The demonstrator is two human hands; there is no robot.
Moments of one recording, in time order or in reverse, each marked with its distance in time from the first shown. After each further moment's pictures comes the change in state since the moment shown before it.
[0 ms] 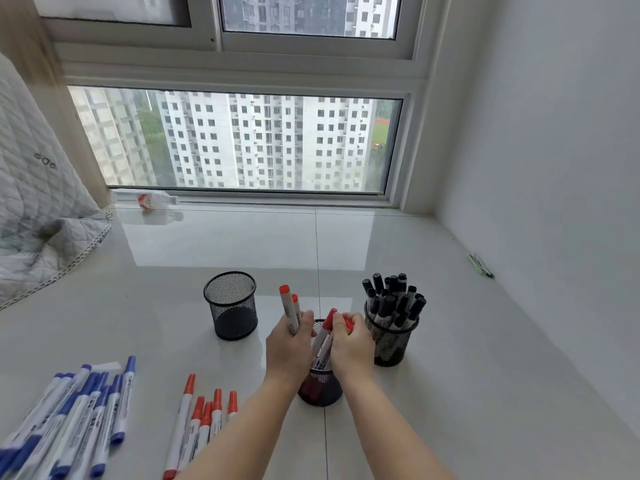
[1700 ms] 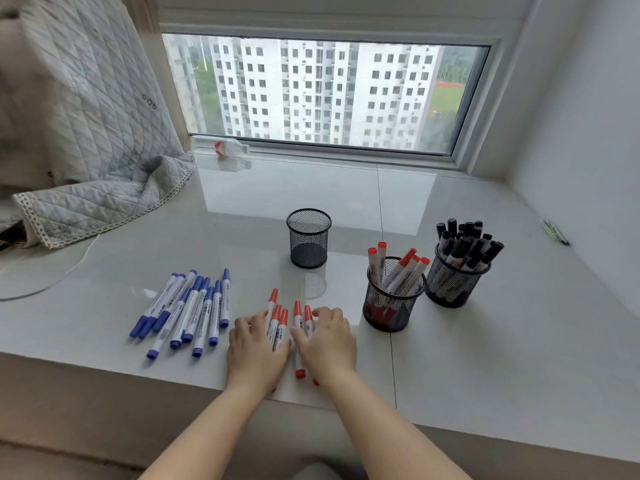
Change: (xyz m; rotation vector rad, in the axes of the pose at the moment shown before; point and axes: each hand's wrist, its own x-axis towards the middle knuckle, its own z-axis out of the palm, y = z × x) left_hand -0.081 -0.068 -0.170 0.849 0.031 -0.078; right_hand -0.124 0.042 0.089 -0.766 -0.386 -0.239
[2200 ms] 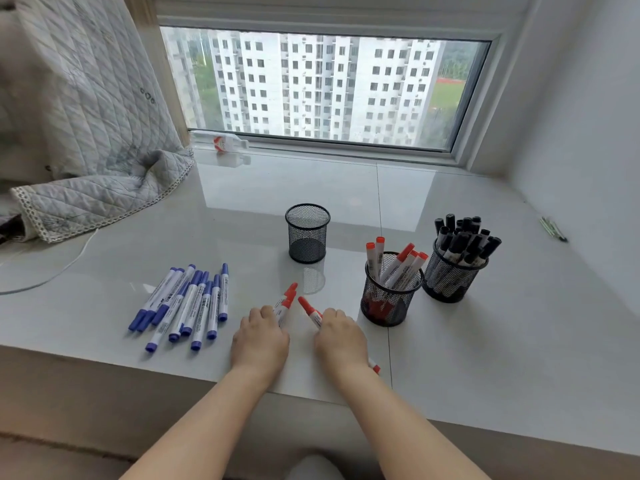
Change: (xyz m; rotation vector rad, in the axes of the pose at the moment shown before) left_hand 0.013 0.016 0.003 0.332 -0.073 0.027; right_hand 0.003 0.014 -0.015 -0.241 -0.087 -0.064
